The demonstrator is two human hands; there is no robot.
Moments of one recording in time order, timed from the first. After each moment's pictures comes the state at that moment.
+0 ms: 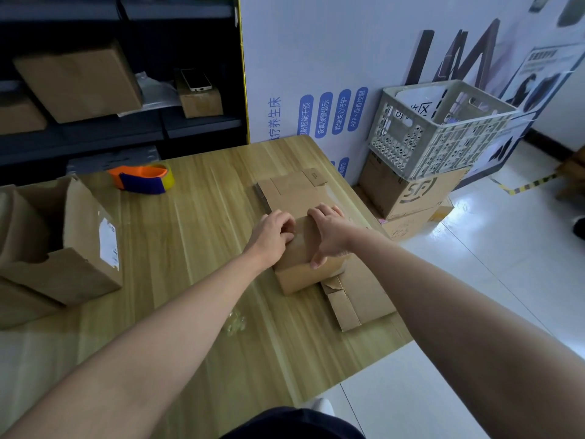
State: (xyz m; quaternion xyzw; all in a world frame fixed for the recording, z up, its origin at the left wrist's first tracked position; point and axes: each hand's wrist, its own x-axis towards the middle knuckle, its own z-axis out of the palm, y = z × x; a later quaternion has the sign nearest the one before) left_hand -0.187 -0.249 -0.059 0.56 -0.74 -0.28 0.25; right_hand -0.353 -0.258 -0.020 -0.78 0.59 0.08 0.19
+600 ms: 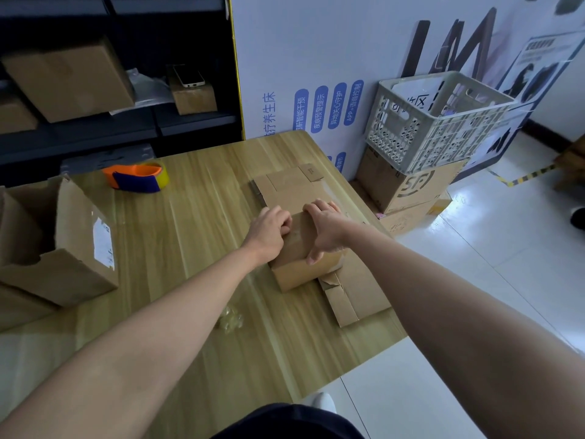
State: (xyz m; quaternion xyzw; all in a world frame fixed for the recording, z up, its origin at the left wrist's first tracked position) left_hand -0.190 -0.258 -0.065 0.55 -0.79 -0.21 0.20; right_hand -0.355 -0.263 -0.025 -0.78 0.59 0.07 0.20
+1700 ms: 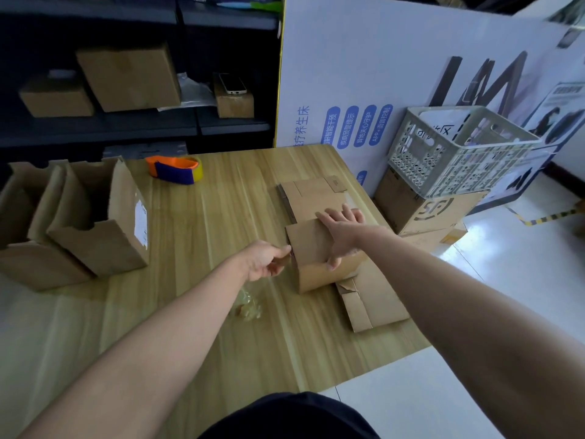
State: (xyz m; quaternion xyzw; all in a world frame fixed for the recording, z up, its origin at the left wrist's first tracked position) left_hand -0.137 -0.206 -0.065 0.56 -0.30 -0.71 0.30; right_hand -0.328 -0.255 -0.017 -0.79 0.57 0.20 0.14
